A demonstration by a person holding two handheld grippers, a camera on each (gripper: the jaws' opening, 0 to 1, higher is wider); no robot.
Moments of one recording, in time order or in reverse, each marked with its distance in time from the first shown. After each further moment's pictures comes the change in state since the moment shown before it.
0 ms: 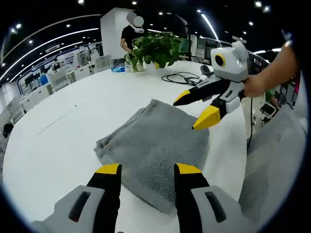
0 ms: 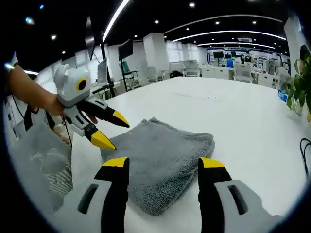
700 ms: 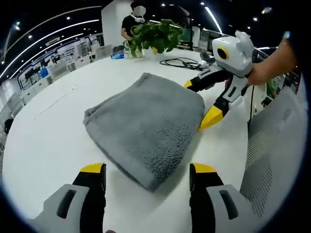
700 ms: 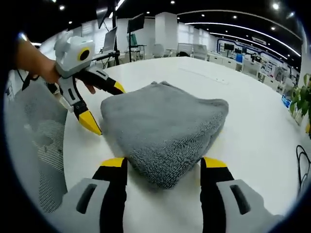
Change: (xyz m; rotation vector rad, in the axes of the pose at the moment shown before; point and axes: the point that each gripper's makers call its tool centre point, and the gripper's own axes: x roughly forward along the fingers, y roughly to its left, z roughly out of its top) left arm 0.010 -0.017 -0.053 0.034 0.126 0.006; right arm 0.008 0.009 -0.064 -0.132 0.240 -0.018
